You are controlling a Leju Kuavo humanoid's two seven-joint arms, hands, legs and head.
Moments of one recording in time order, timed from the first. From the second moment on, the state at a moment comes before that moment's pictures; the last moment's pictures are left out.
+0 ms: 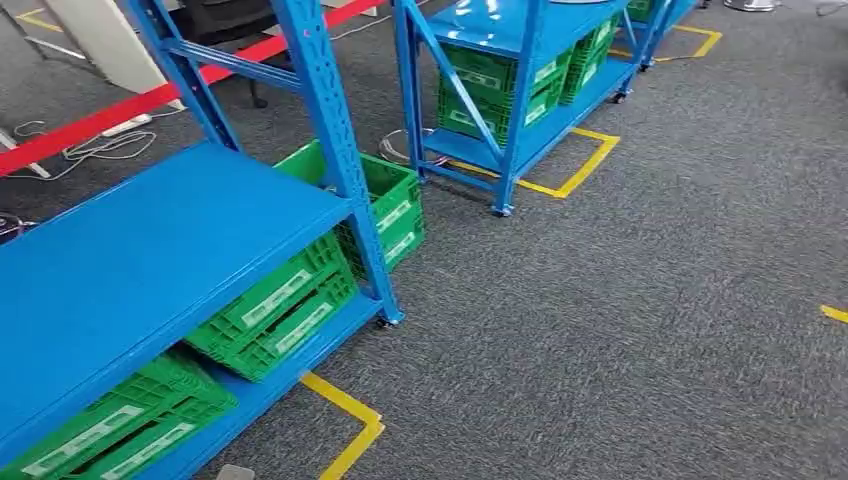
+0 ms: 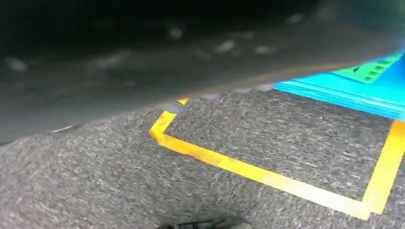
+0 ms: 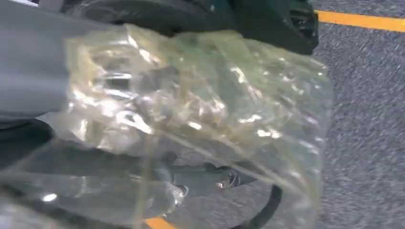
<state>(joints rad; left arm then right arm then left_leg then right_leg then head) -0.01 -0.08 0.40 -0.21 -0.42 0.29 -0.44 -0.01 0.17 -1.31 -0.27 1.23 0.16 -0.38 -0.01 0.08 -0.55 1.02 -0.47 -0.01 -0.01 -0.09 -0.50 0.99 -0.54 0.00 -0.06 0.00</state>
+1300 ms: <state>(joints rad) -0.01 -0.08 0.40 -0.21 -0.42 0.30 -0.45 -0.02 0.16 -1.31 -0.24 1.23 0.14 -0.40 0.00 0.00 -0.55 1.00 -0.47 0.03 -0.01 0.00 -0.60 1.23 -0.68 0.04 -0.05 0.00</state>
